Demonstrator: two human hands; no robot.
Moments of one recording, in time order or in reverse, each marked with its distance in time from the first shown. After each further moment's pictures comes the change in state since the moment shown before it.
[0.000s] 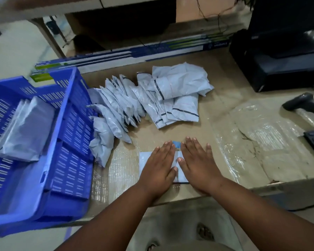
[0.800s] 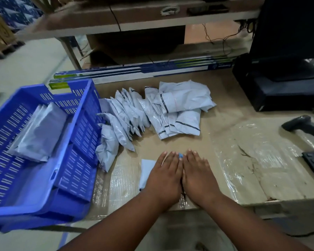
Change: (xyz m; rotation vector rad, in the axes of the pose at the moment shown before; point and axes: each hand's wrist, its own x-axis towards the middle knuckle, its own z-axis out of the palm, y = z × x) left_hand 0.011 0.040 -0.015 0.426 -0.021 0.039; right_hand -0.004 -0.002 0.004 0.056 0.085 0.024
